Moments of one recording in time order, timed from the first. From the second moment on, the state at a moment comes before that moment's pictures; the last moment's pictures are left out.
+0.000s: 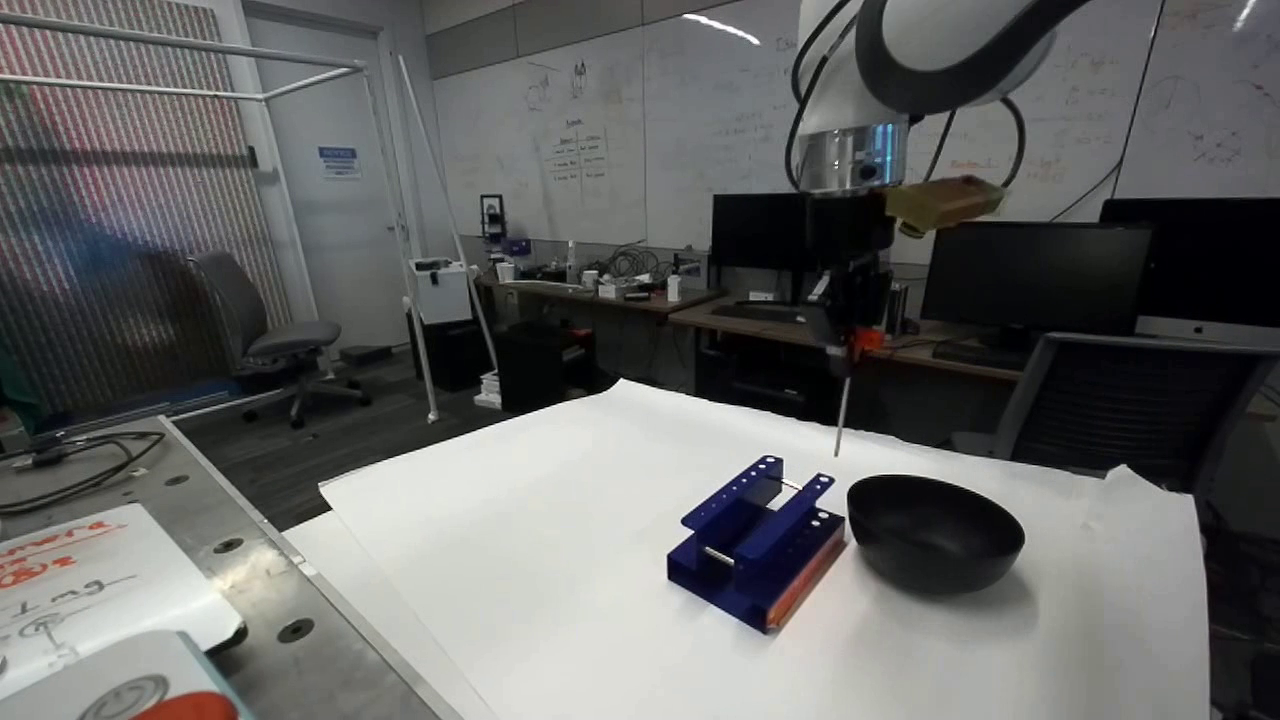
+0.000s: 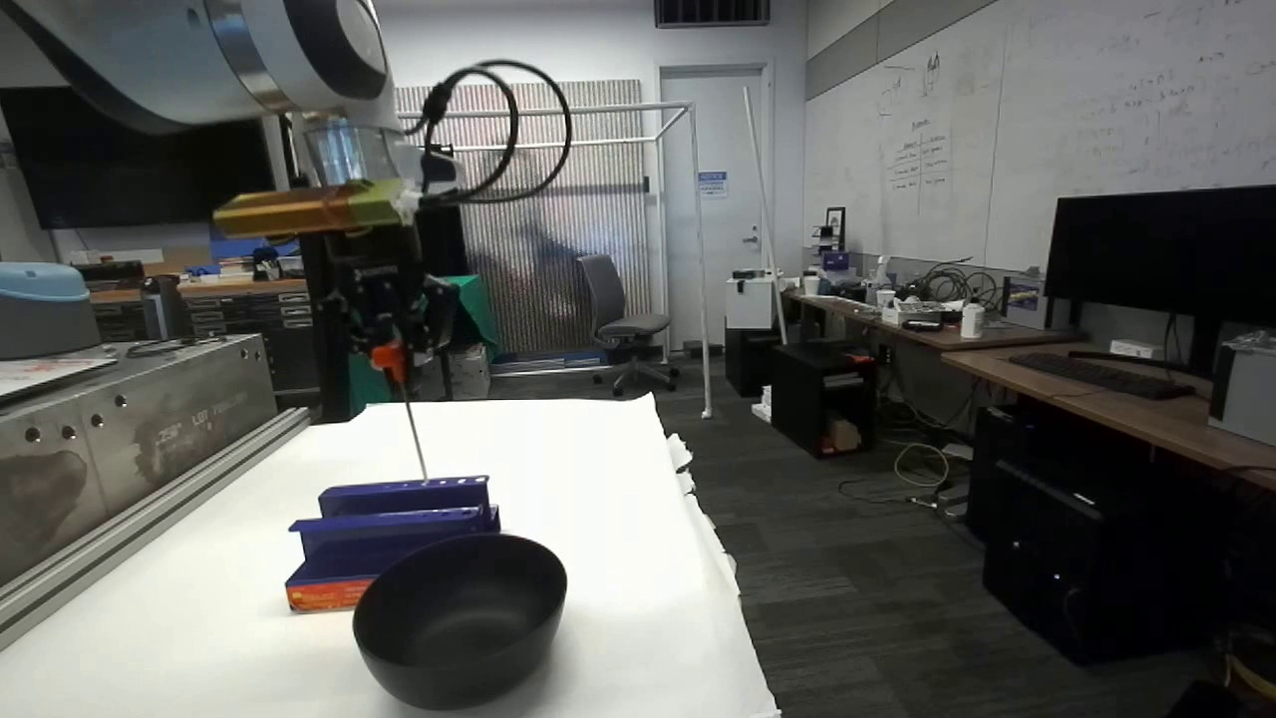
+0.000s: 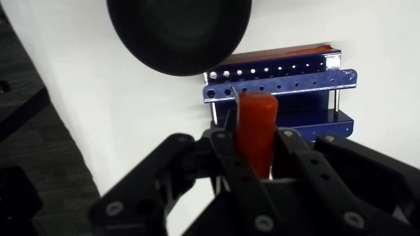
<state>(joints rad) 0.05 0.08 0.04 -1.92 -0.13 1.96 0.16</state>
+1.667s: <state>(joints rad) 0.08 0.22 0.03 -2.16 -0.40 2.16 0.34</state>
